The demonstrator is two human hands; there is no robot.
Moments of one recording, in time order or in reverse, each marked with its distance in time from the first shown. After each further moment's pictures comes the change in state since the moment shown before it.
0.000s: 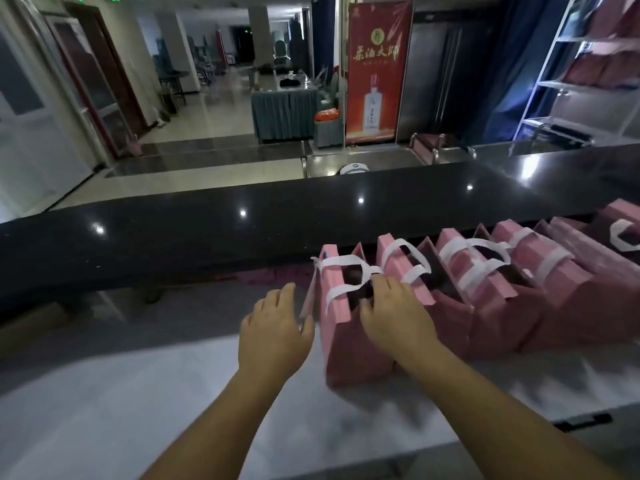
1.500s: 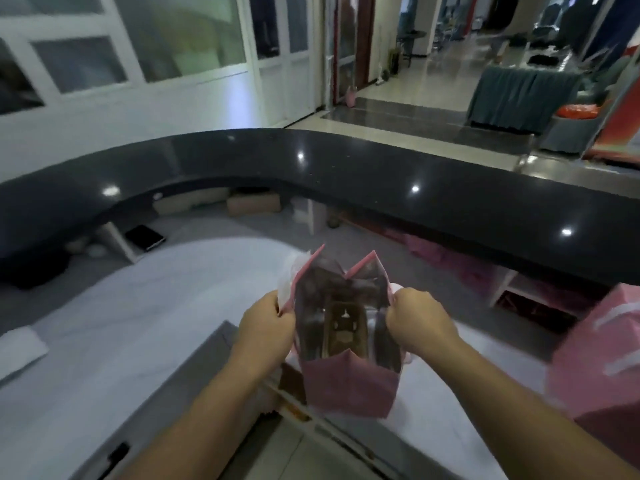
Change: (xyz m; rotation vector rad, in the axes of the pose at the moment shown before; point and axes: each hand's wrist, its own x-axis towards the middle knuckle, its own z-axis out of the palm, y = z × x) left_hand -0.181 -0.152 -0.088 -0.502 0.244 -0.856; right_hand -0.039 -0.195 0.064 0.043 -0.493 -0.344
